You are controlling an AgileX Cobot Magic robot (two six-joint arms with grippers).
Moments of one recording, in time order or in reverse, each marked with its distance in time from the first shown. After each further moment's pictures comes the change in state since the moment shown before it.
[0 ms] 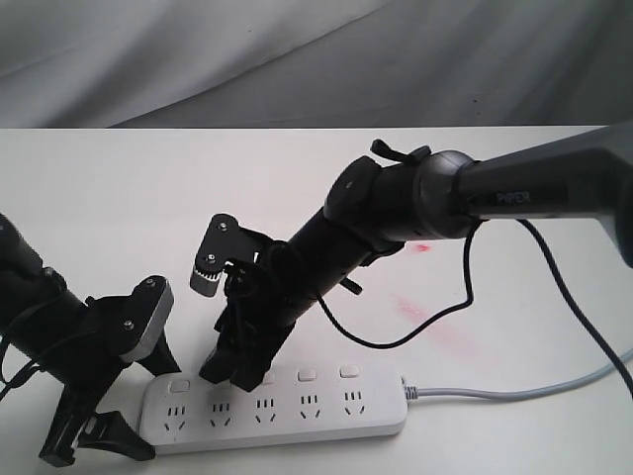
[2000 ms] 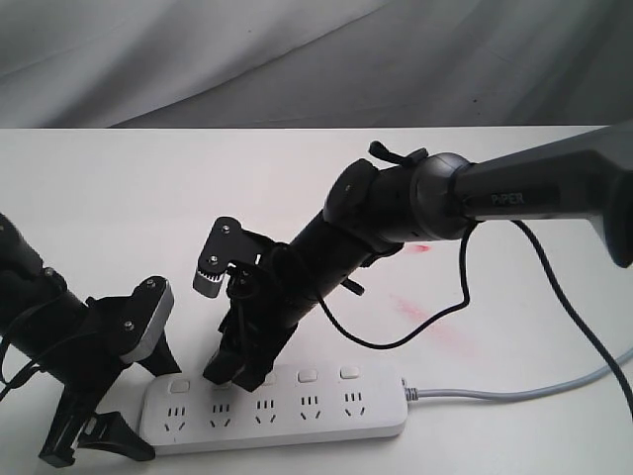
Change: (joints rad) left arm 0.000 0.000 0.000 0.000 0.000 0.000; right arm -0.002 0.021 -0.006 -0.041 -0.011 0.038
